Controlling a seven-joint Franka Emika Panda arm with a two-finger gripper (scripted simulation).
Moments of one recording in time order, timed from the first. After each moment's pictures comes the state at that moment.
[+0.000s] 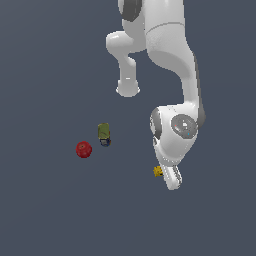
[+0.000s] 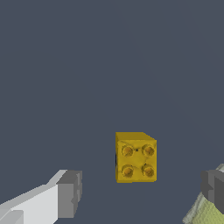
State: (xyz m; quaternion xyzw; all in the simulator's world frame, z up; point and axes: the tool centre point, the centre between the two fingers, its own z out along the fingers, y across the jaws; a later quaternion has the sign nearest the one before) arm 0.088 0.146 0.062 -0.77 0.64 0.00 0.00
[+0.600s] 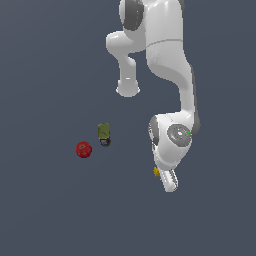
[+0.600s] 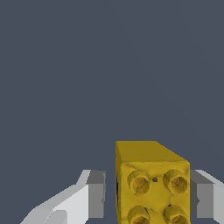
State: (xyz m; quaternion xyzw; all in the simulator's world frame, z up) arm 0.087 0.146 0.022 -0.76 0.64 0.00 0.00
